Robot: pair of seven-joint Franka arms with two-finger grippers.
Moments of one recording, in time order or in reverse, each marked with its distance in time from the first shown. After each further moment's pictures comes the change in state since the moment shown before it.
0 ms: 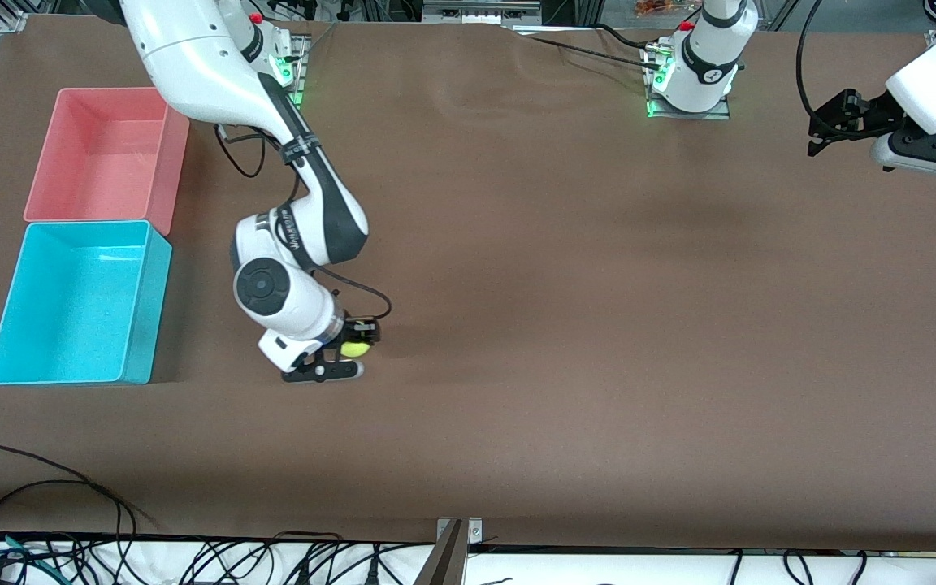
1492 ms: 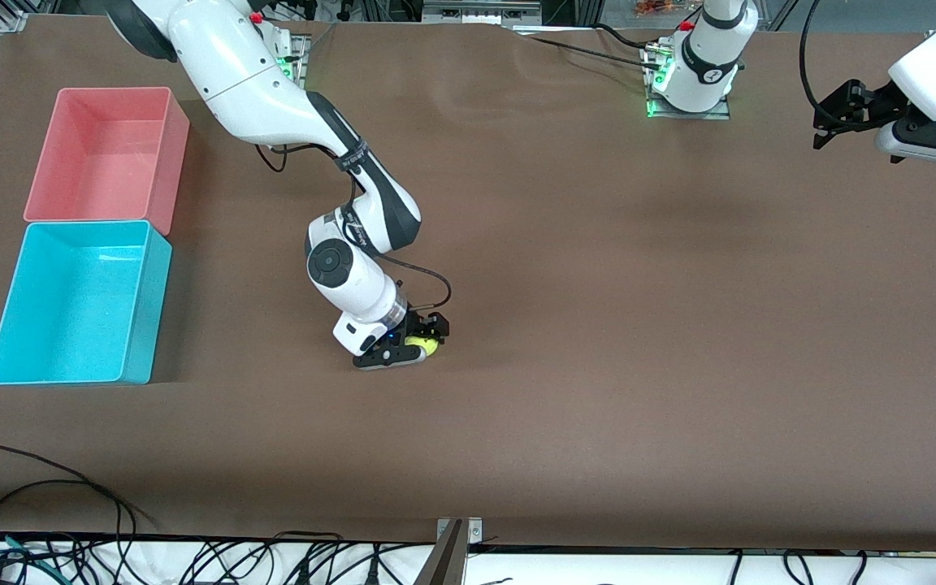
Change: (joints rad) left arm 0.110 -0.034 -0.106 -0.033 0.017 0.006 0.003; right arm 0.006 0.131 0.193 -0.047 0.019 0.426 0.087
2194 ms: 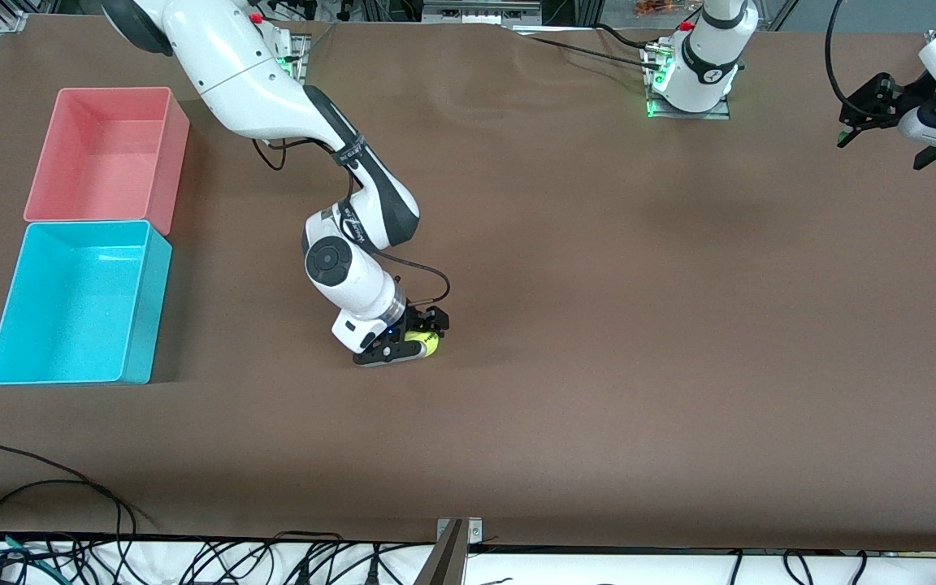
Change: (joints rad) left arm 0.002 -0.061 0.060 -0.088 0.000 0.083 0.177; right arm -0.002 -0.025 0.001 -0.018 0.000 -0.037 -0.027
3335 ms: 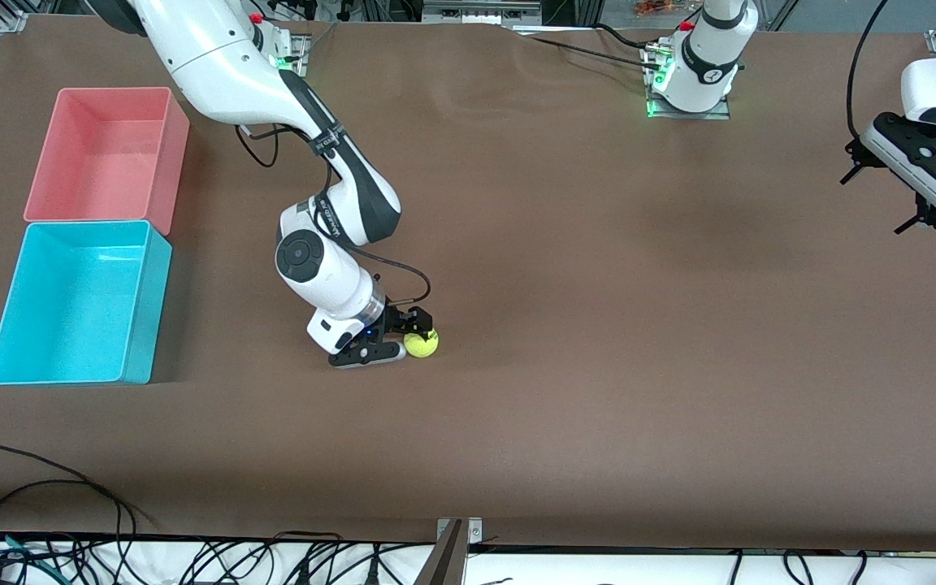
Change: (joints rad) left arm 0.006 -0.012 0.063 -0.205 0.000 0.333 0.694; right arm -0.038 -0.086 0.000 -0.041 0.000 -0.041 -0.011
